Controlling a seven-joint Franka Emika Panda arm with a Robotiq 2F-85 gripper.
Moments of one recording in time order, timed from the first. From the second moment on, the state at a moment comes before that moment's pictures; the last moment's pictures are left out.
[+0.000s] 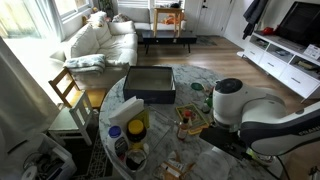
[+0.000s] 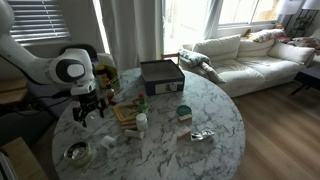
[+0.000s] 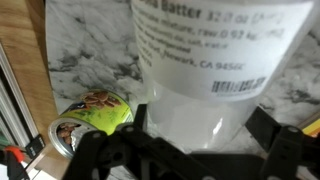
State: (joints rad) arm 0.08 0.12 0.03 -2.55 -0.36 2.42 1.86
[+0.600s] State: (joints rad) arm -0.01 0.11 -0.01 -2.61 0.06 2.57 1.48
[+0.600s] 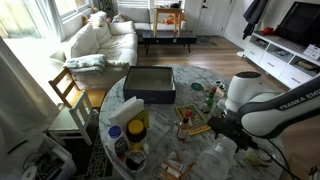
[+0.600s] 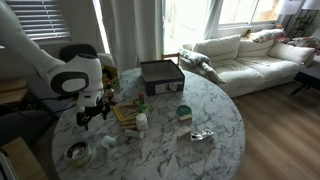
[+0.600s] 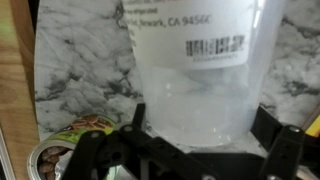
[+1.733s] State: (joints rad) arm 0.01 -0.06 0.00 -2.60 -0.09 2.30 1.60
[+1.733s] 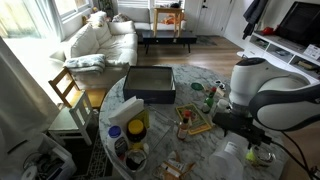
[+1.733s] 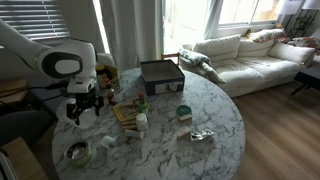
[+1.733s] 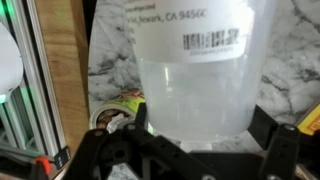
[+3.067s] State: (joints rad) arm 0.15 -0.05 0.26 -2.57 -0.82 1.91 2.37
